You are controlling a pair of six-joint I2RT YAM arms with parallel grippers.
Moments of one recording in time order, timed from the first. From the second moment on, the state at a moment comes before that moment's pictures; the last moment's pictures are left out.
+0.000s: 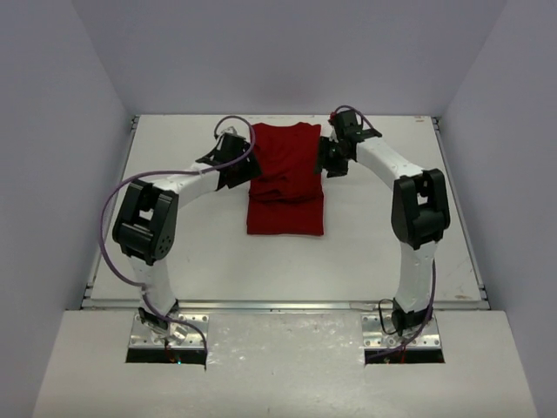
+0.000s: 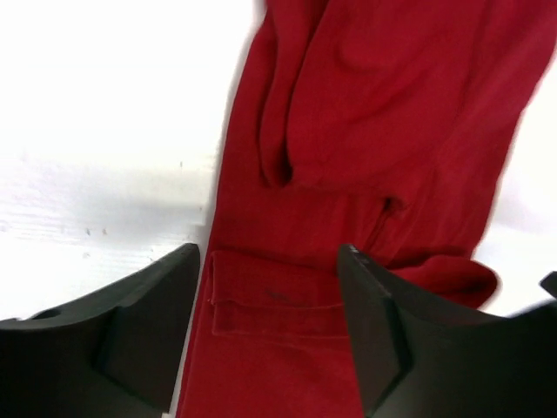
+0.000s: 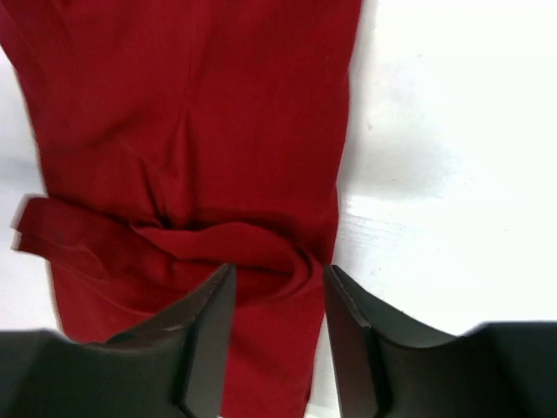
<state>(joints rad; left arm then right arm) -0.34 1.90 1.29 -0.21 -0.08 -0.72 0.29 2.08 1.63 -0.60 -0.15 0.37</state>
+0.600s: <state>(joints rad) -0.66 1.63 1.03 -0.30 -0.38 -0.86 0.48 1.87 1.22 -0.34 -0.12 0.44</state>
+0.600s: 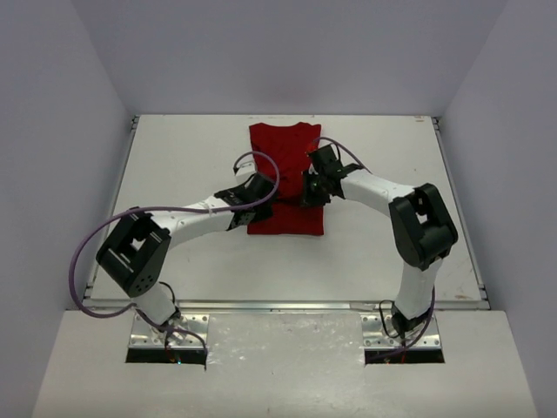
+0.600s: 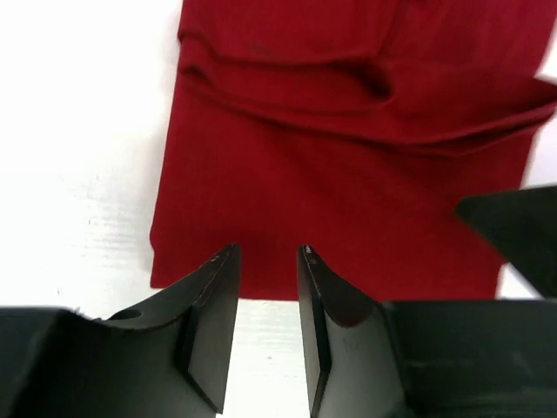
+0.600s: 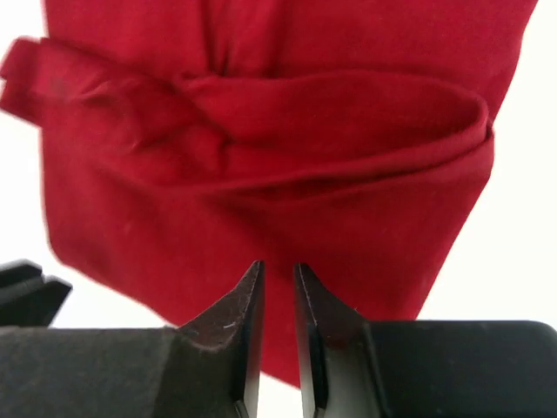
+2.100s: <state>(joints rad) -0.52 1.37 0.79 -0.17 -0.38 -0.83 0.40 1.56 0.77 -0.21 -0.25 0.43</state>
